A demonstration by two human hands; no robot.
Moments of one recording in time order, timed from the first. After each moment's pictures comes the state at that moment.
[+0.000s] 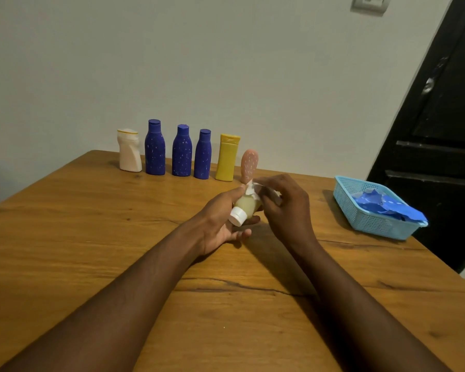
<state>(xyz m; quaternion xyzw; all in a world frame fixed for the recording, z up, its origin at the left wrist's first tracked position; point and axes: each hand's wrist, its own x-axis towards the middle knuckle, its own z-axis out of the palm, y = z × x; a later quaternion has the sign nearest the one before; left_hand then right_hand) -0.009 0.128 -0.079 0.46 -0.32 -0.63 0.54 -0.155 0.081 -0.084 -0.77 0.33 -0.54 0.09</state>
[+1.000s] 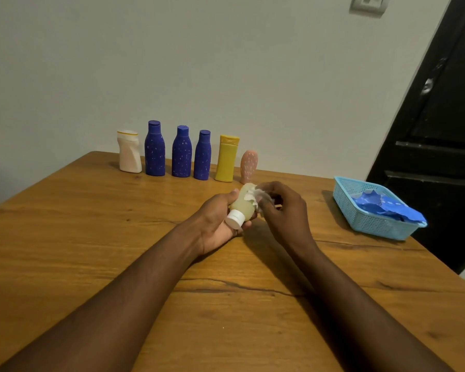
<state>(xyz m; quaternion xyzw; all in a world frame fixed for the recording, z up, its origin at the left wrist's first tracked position) -0.008 0.125 -0.079 0.43 -0.25 -0.66 0.56 -0.156 0.079 -0.093 -0.74 0.38 -0.51 0.19</state>
